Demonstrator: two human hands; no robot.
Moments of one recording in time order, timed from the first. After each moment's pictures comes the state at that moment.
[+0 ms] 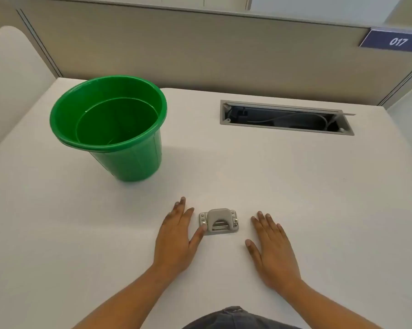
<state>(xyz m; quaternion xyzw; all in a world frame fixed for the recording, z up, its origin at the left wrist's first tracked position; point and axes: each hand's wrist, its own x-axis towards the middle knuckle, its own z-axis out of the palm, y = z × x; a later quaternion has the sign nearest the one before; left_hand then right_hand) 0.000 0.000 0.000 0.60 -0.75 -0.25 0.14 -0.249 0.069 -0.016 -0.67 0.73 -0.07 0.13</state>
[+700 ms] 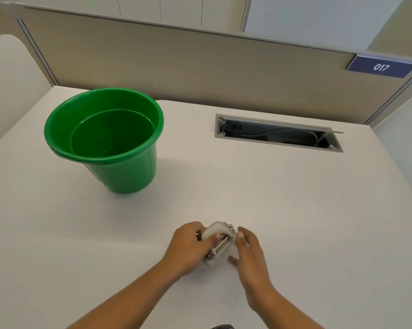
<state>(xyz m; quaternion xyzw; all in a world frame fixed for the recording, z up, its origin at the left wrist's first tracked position) -0.036 -0.014 0.058 0.59 -0.61 -0.49 0.19 -0.181 0.052 0.048 -0.26 0.69 -0.45 0.50</state>
